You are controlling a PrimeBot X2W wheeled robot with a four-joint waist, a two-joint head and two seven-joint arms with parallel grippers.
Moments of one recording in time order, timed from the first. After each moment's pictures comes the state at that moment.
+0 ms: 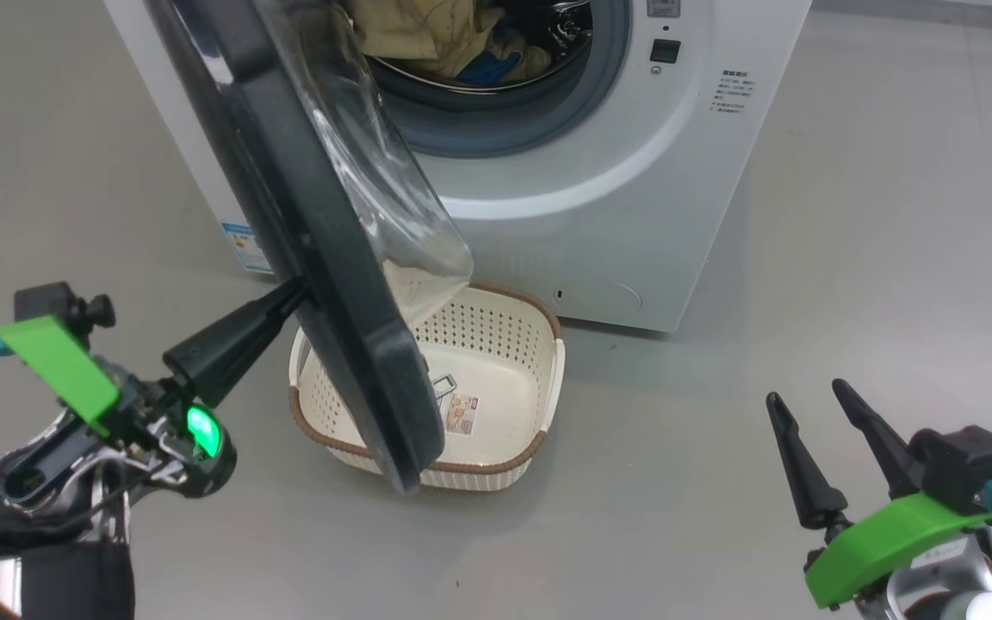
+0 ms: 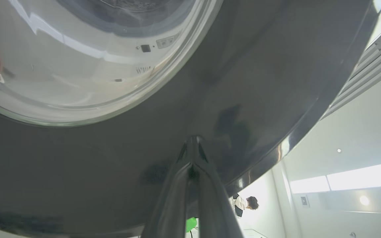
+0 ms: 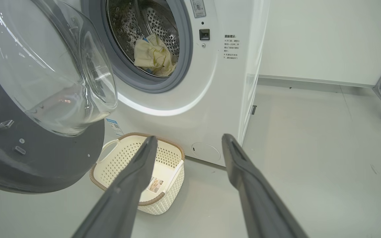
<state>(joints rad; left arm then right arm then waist) -0.38 0.06 0.17 0.10 -1.63 0.00 0.96 0.12 -0.13 0.08 -0.15 0.24 0.13 0.06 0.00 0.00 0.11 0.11</state>
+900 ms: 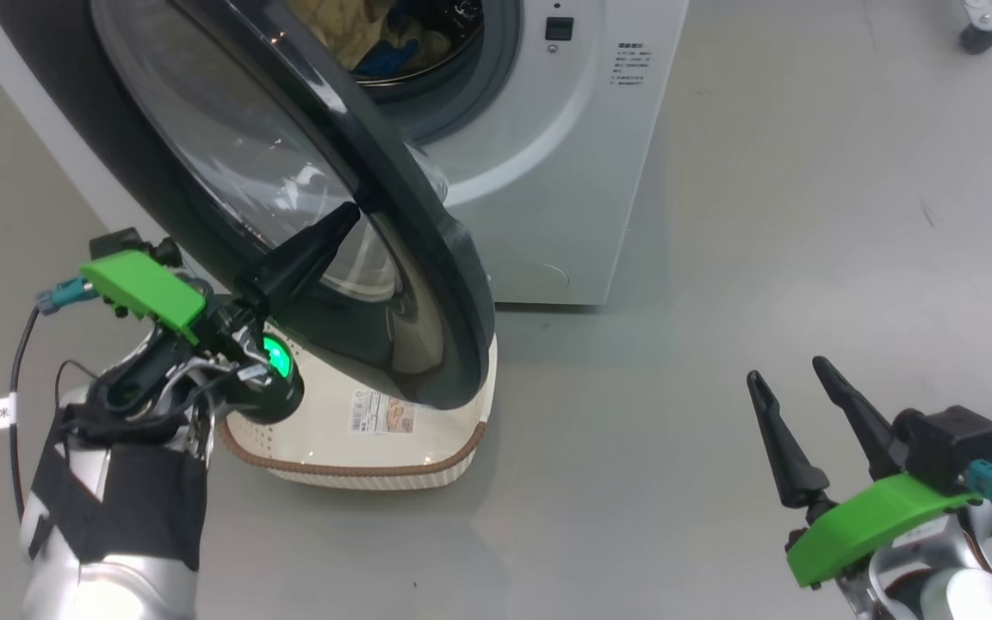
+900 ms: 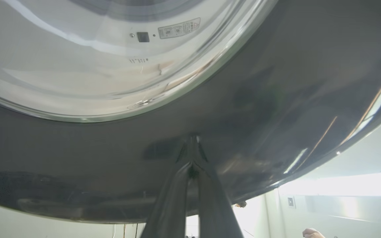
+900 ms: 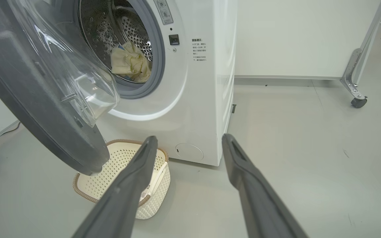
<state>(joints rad) -0.60 0.03 -0.02 0.42 -1.71 -0.11 0.72 0.07 -0.12 0.10 -0.13 0.25 0.13 0.04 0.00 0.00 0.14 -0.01</state>
